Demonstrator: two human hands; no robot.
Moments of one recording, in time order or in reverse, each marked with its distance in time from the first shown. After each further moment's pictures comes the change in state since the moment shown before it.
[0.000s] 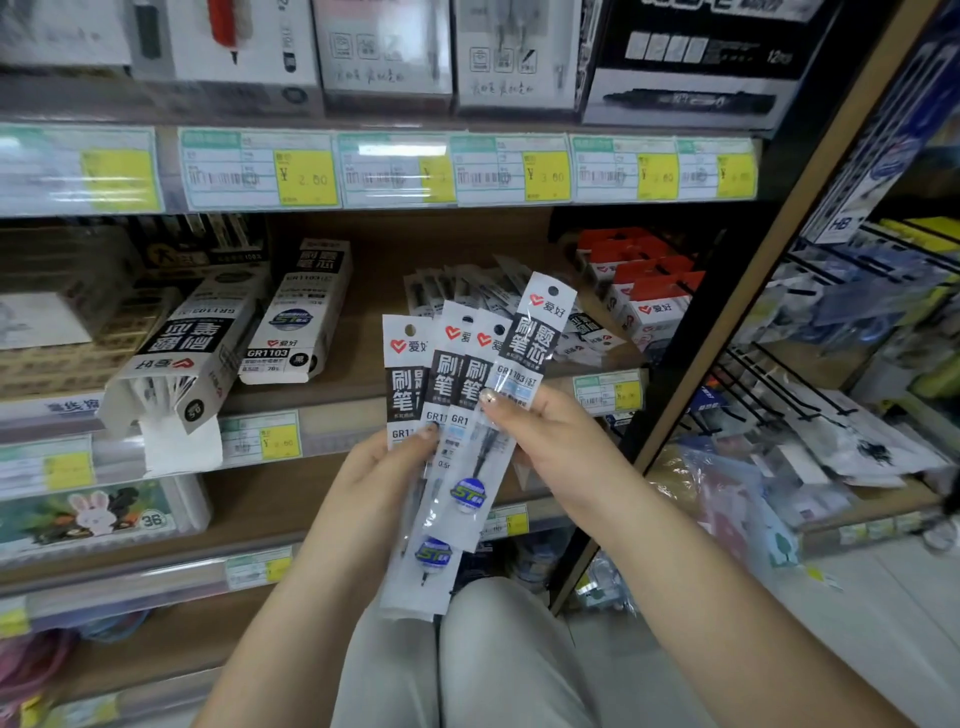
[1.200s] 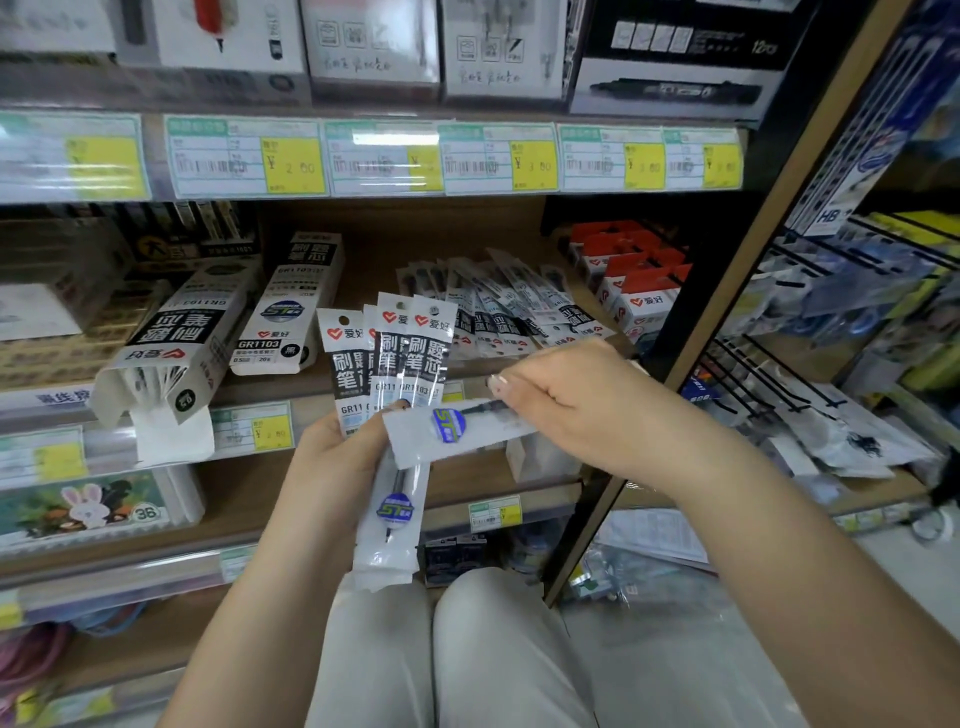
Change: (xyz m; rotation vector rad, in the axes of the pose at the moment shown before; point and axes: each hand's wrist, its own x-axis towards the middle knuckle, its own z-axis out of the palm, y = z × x) left_hand 0.020 -0.008 -0.020 0.068 0.150 -0.009; right_hand -0.014 -0.057 -0.029 -1.143 -0.205 -0.334
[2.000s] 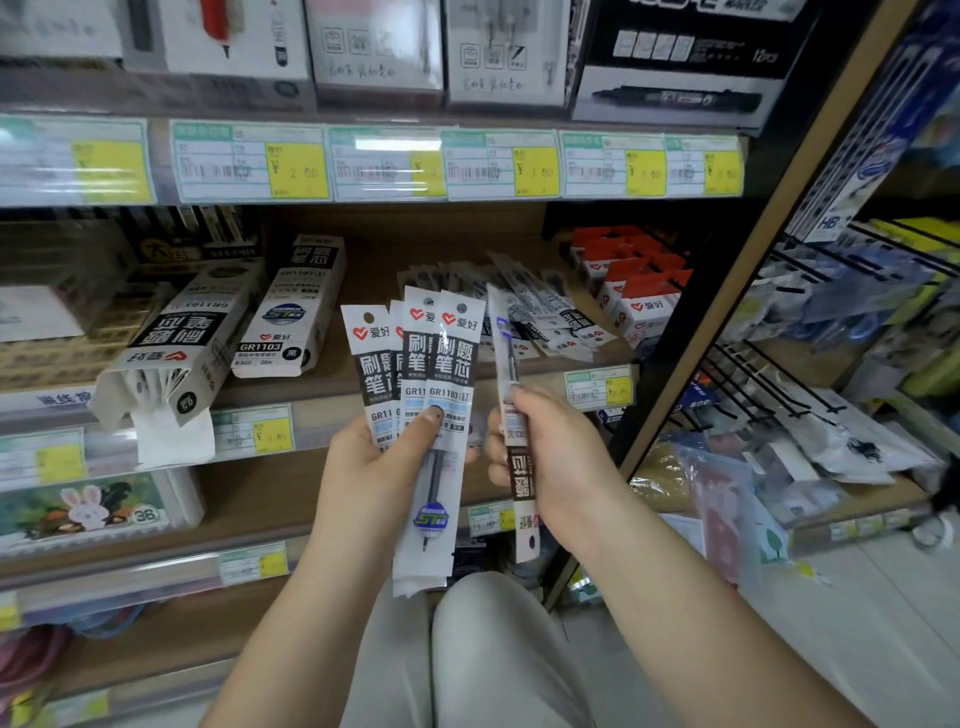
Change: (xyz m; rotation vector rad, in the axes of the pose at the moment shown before) left_hand -0.012 -0.003 0.025 0.073 0.086 0.180; right_hand 0.009 -0.009 0.066 1.631 0.349 0.620
